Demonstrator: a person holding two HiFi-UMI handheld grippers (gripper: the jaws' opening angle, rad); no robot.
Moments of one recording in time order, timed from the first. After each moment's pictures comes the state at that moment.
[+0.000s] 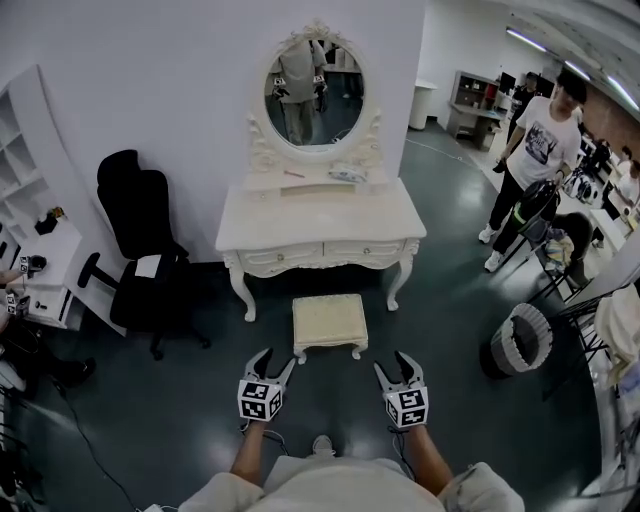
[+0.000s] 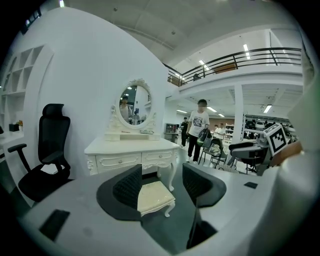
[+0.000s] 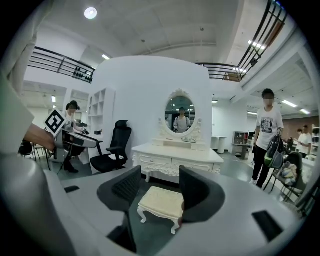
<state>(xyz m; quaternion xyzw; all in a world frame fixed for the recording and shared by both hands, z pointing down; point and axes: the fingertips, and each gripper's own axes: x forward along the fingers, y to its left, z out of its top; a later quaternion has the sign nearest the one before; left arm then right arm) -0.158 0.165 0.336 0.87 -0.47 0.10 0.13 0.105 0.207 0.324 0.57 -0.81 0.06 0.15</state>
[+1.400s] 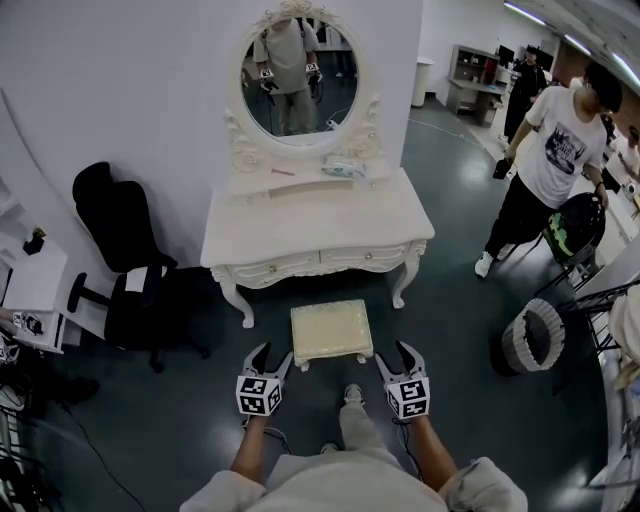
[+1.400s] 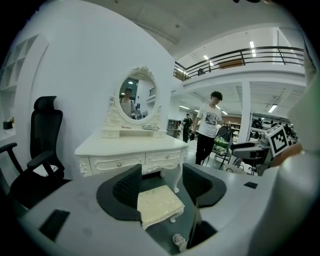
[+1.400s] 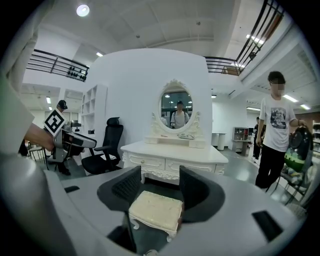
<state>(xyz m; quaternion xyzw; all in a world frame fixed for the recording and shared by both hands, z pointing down) -0.144 0.025 0.365 0.86 -0.47 0.12 0.15 0.125 0.067 0.353 0.57 -0.80 0.08 0.16</state>
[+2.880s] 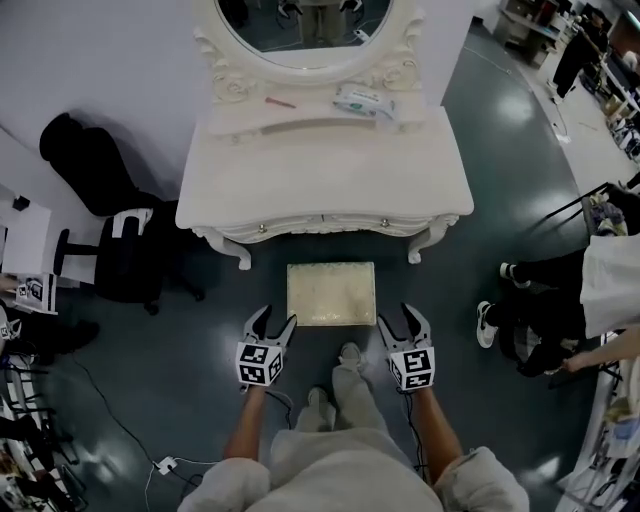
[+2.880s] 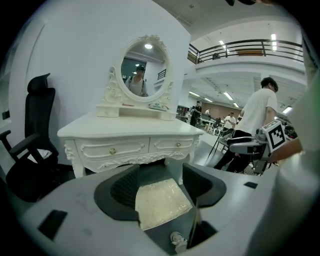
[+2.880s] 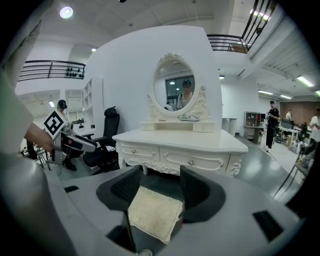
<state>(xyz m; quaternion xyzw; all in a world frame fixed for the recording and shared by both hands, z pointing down) -0.091 -0.104 0.456 0.83 -0.48 0.18 0.23 0.167 -0.097 0.433 0.52 -0.82 0.14 0.20</state>
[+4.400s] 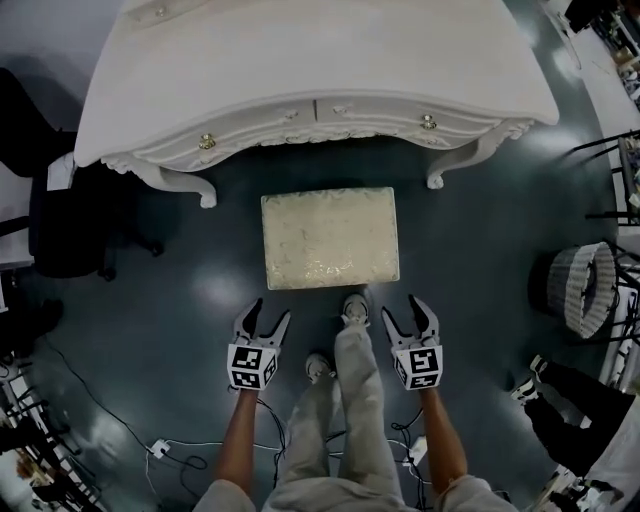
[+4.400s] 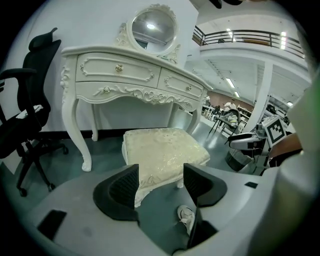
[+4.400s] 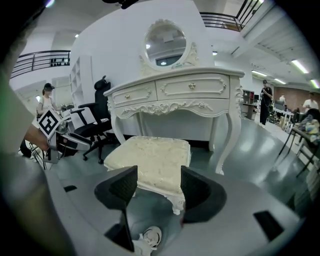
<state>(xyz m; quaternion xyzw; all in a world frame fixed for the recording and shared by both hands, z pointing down) -0.114 -0.039 0.767 0.81 -0.45 0.24 0.28 0.157 -0.026 0.744 0.53 -0.78 0.22 0.26</state>
